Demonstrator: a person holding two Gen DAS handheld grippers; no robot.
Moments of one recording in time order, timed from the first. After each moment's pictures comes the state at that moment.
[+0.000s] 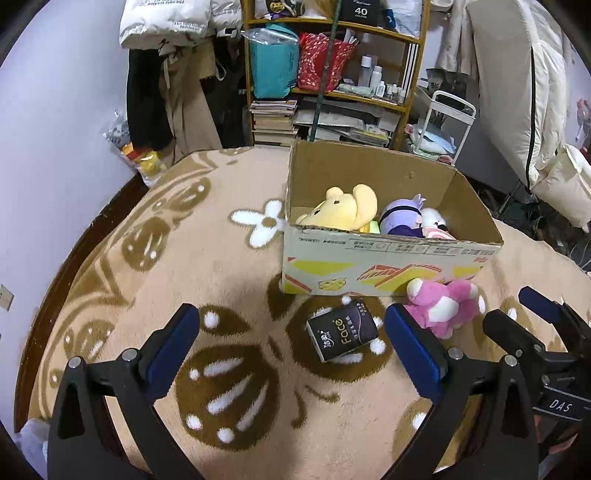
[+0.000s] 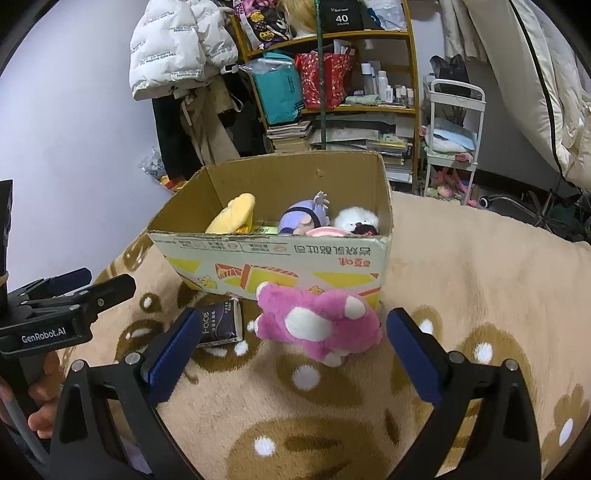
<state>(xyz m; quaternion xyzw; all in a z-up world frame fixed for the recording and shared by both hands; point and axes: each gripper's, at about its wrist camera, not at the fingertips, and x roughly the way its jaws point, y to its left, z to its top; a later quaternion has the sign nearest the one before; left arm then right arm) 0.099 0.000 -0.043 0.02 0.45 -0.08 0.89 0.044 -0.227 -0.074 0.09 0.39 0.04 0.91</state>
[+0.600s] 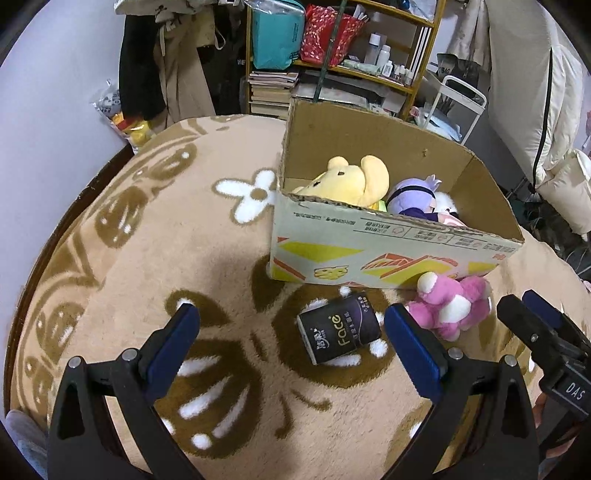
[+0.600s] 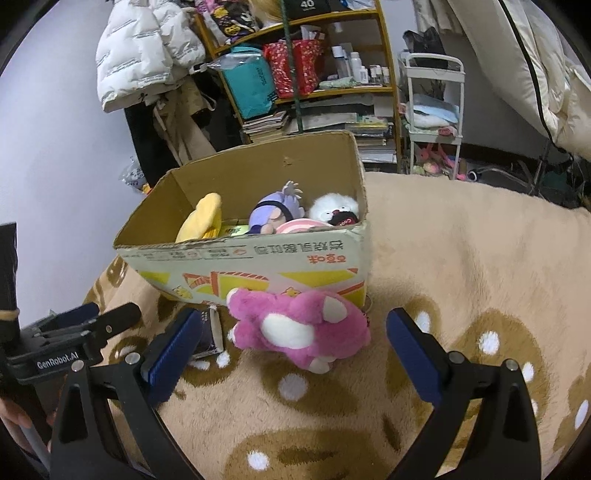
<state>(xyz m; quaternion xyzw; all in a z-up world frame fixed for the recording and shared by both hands) 0.126 -0.007 -0.081 -0.01 0.49 -0.08 0.87 0.064 -0.247 -0.094 0.14 0.41 0.01 0.90</state>
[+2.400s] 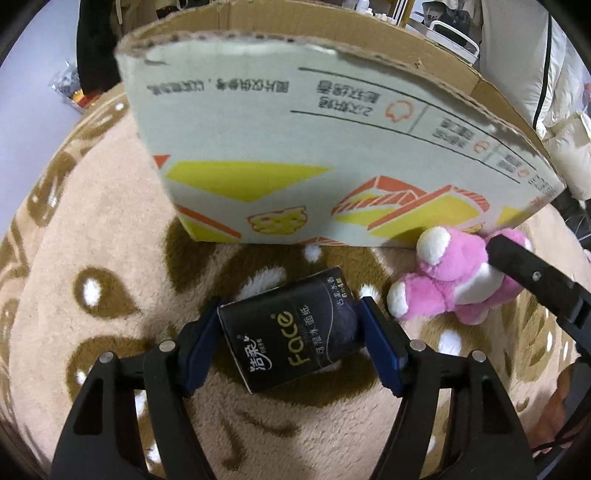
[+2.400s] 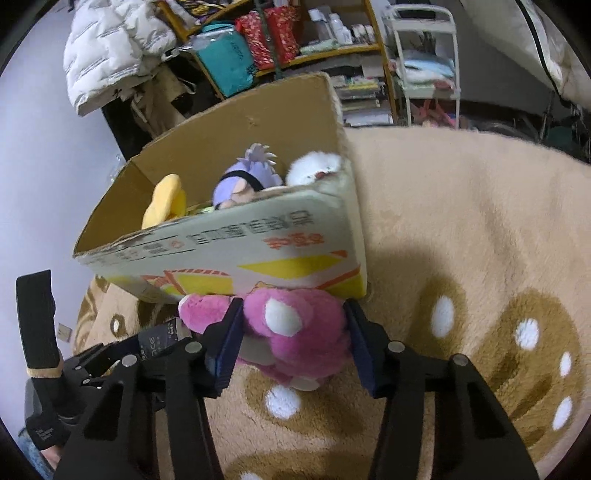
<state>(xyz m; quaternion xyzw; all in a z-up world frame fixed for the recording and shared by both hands) 0.141 -0.043 -0.152 0.02 0.55 -0.12 0.82 0.094 -0.260 -0.136 0.18 0.45 0.01 0.87</state>
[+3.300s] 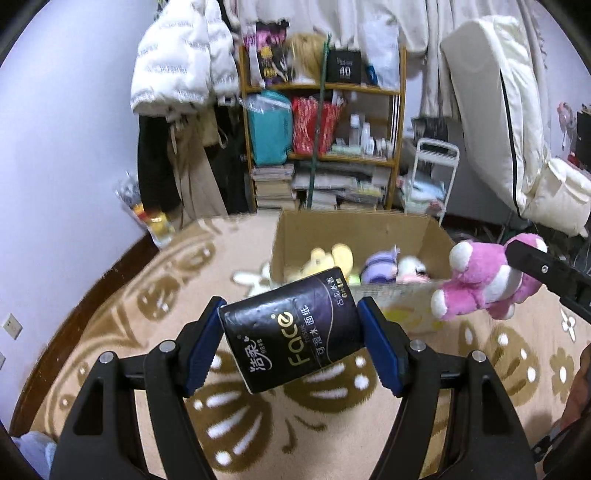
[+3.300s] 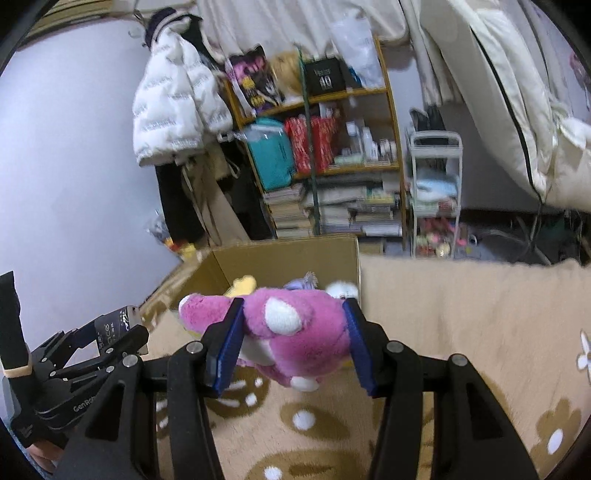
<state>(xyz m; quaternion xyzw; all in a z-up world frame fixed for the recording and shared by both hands) 0.056 -0.013 0.005 0.04 0.31 -0.08 0.95 0.021 -0.253 -0.006 0.12 0.27 0.03 0.95</state>
